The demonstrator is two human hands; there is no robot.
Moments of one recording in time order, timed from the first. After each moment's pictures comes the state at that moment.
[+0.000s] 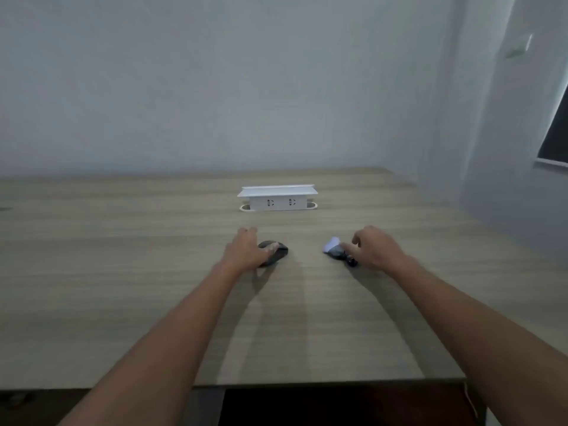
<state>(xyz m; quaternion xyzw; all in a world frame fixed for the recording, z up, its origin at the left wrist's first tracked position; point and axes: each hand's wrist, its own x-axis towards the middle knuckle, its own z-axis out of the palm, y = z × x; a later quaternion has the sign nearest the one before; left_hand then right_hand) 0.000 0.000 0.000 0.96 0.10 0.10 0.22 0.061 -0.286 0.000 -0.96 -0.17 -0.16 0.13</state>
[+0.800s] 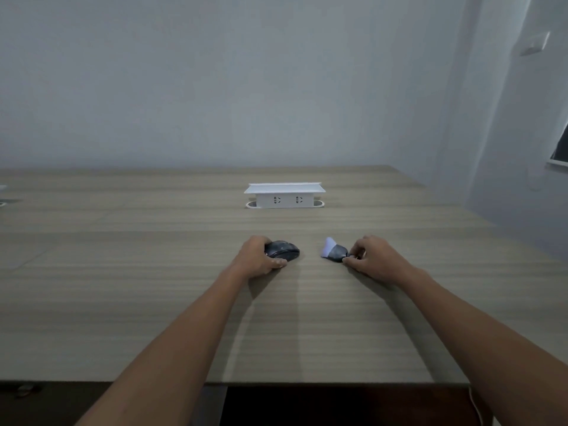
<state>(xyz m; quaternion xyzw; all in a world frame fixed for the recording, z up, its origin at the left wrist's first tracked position) -0.007 0.001 -0.017 0.94 0.03 0.08 0.33 0.059 -0.287 -0.024 -0.94 -0.23 -0.10 0.25</state>
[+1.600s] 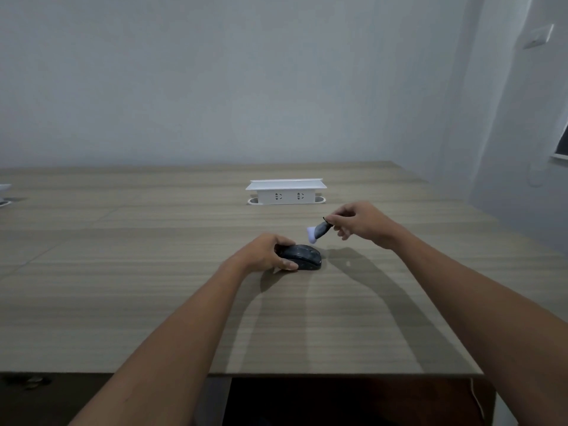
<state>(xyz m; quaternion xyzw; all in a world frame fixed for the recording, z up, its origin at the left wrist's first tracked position) -0.009 -0.003 -0.008 0.93 -0.07 -0.02 0.36 0.052 -0.252 0.044 -0.83 -0.26 0.03 0.50</state>
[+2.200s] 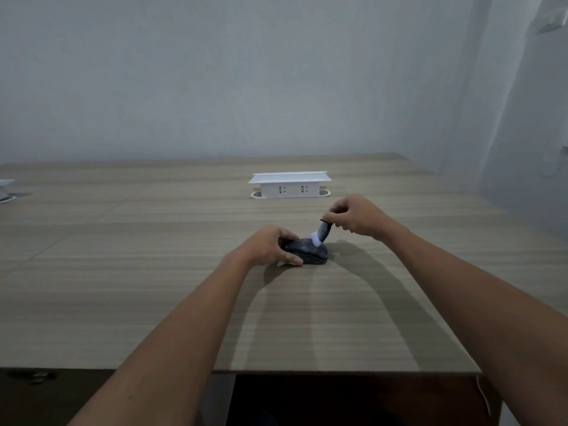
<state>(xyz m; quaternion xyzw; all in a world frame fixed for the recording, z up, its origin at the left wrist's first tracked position) -0.011 -0.005 -0.003 0.93 -0.07 -0.02 0.36 0.059 -0.232 0.040 -0.88 -0.28 -0.03 0.38</state>
